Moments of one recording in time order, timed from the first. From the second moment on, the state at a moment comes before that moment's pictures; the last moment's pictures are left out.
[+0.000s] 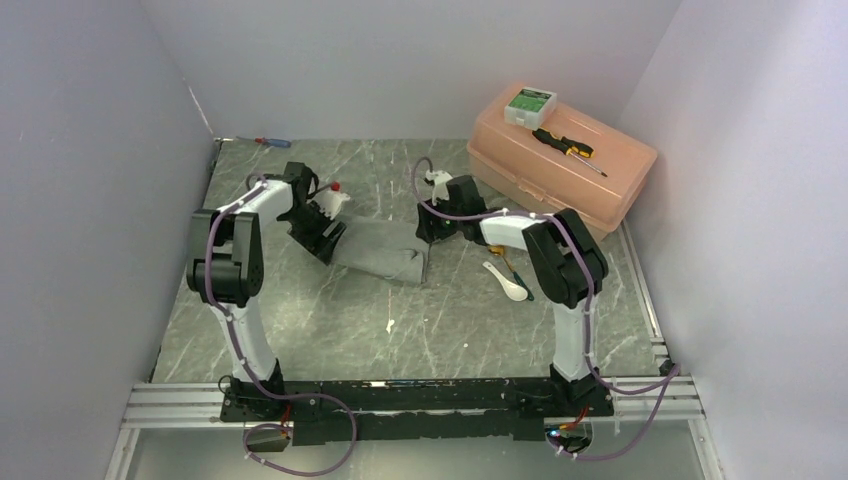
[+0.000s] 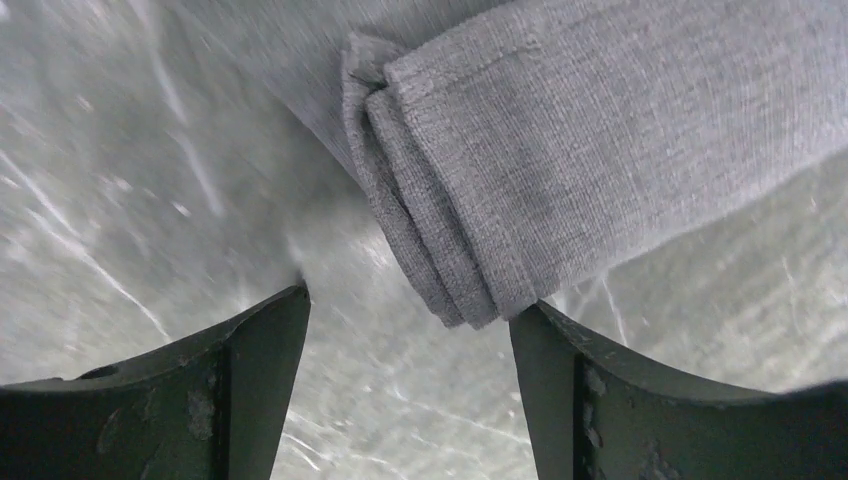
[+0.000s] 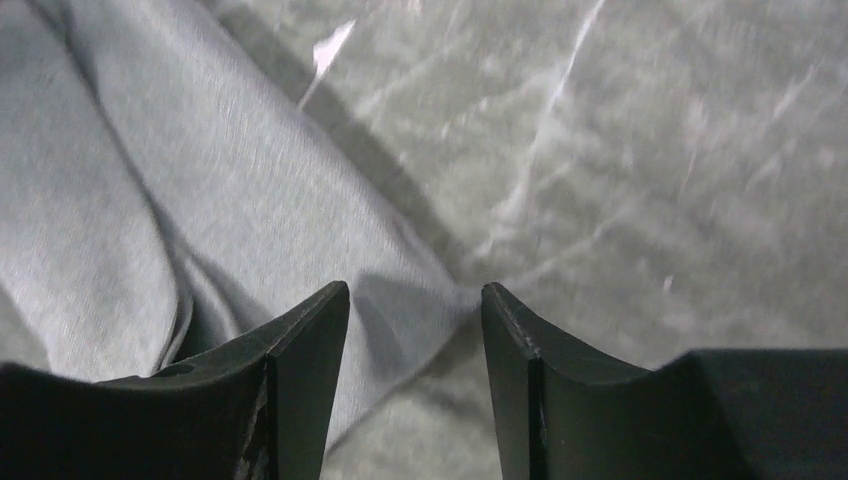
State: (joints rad) left arm -0.09 1.94 1.35 -0.84 0.29 0.61; right arm 0.50 2.06 1.26 0.13 -0.30 0.11
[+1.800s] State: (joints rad) left arm -0.16 1.94 1.32 -0.65 0.16 0.60; right arm 0.52 2.03 1.18 0.17 -0.28 0.07
